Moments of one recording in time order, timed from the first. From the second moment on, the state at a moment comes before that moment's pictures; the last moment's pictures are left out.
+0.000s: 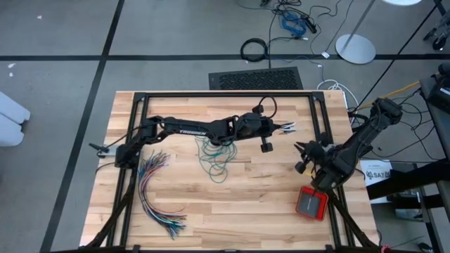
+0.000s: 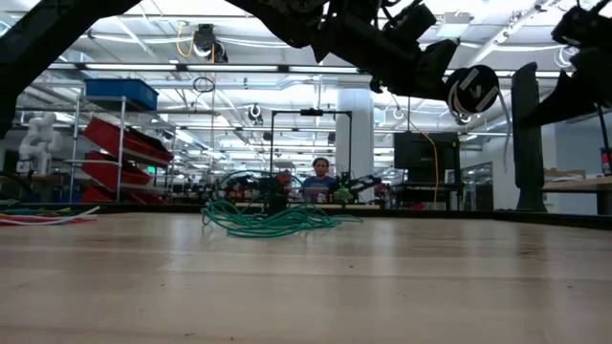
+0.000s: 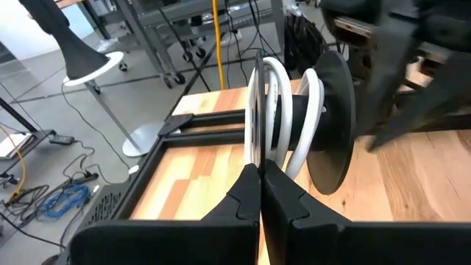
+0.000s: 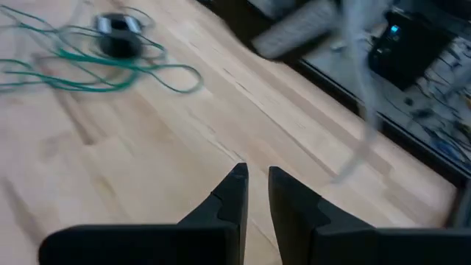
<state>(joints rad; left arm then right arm) 0.10 2.21 1.82 0.10 -0.18 0.25 0.81 0.99 0.54 -1.28 1.06 1.57</state>
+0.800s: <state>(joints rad) 0.02 2.21 1.82 0.09 -0.19 0.32 0.80 0.99 0.31 -1.16 1.07 1.85</state>
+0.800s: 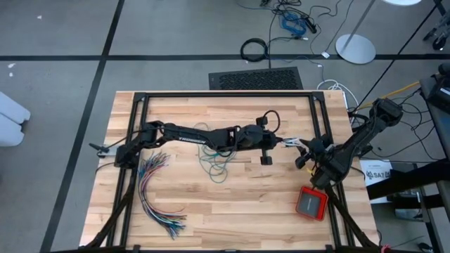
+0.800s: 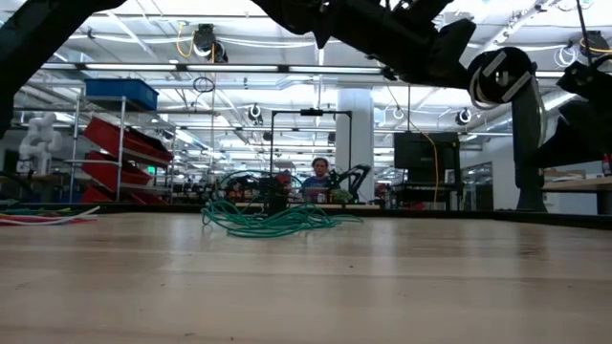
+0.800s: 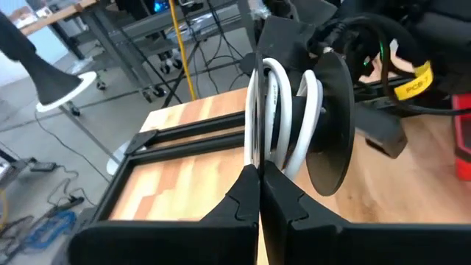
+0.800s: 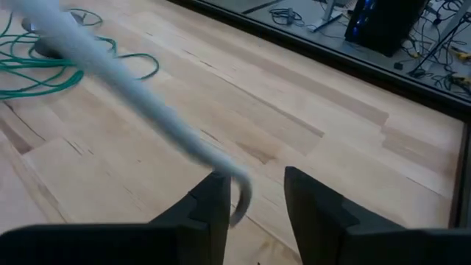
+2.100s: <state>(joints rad) 0.09 1.94 1.82 -0.33 -0.23 0.36 0.65 0.99 0.31 -0.77 1.51 1.38</state>
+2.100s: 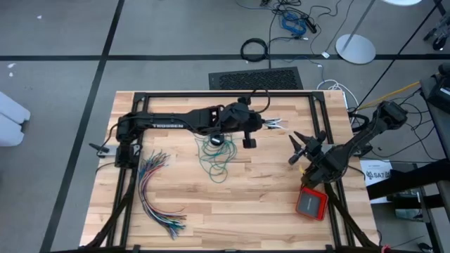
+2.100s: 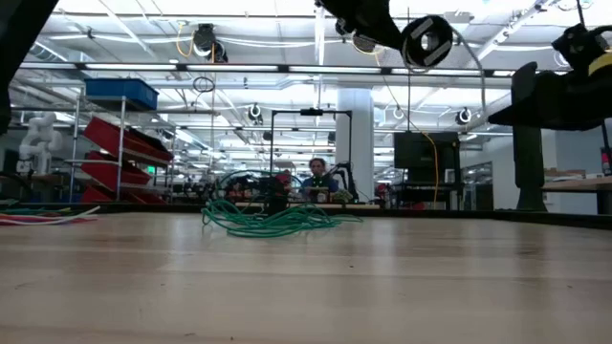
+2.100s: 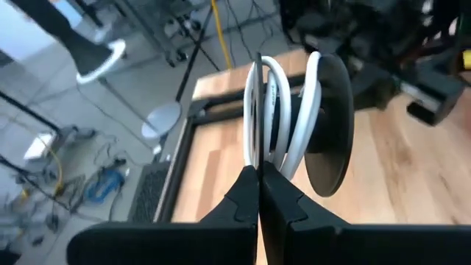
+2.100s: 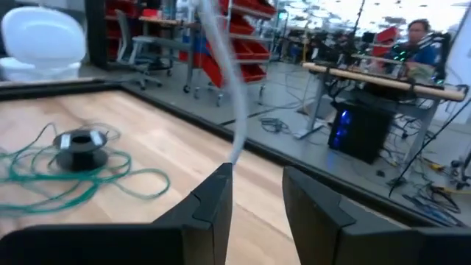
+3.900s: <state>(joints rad) 0.05 1.87 1.82 -0.46 -0.18 0.34 0.31 0.99 0.35 0.16 1.20 0.24</state>
